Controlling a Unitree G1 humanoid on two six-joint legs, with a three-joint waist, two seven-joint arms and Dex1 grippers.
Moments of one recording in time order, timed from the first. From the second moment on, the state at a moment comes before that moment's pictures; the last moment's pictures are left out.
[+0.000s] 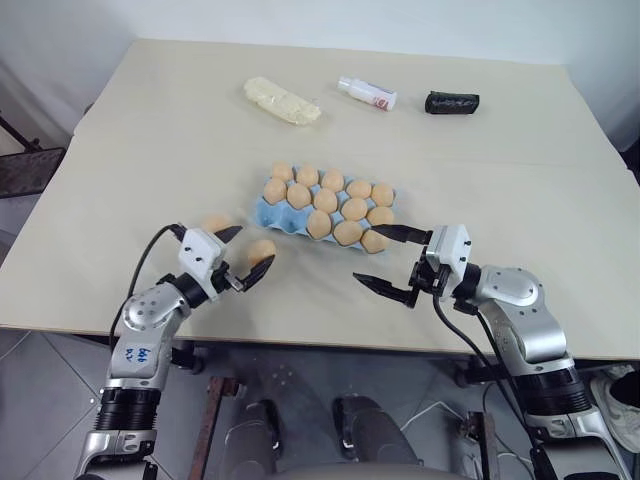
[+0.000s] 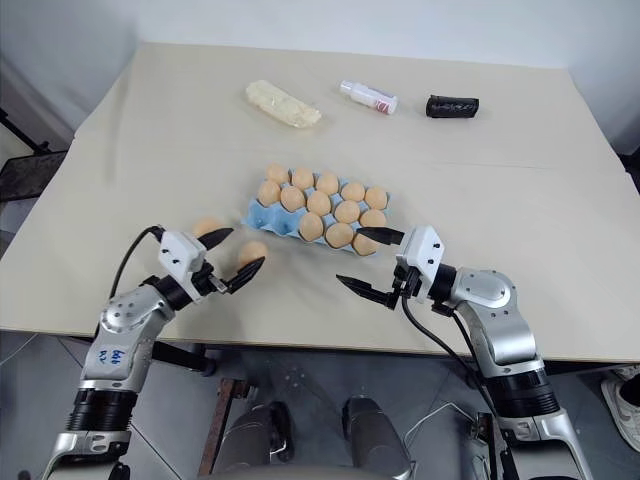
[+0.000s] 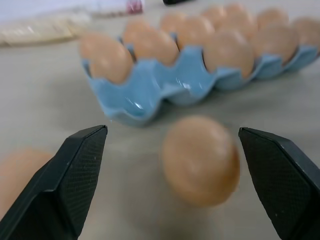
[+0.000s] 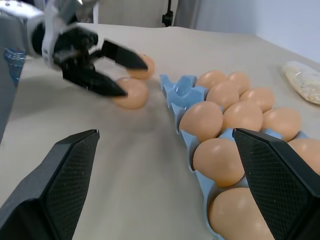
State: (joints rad) left arm -0.23 0.43 0.07 0.06 -0.21 0.06 -0.60; right arm -0.31 -0.49 0.07 -0.08 0.36 0.02 0.98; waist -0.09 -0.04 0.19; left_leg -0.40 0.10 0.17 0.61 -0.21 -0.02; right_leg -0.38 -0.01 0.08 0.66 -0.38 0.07
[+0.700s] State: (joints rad) left arm -0.43 0.32 0.01 0.10 -0.21 0.08 -0.59; right arm -0.27 -0.48 0.07 -0.10 0.35 0.02 0.92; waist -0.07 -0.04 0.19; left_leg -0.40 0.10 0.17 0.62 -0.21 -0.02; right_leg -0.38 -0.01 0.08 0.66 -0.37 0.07
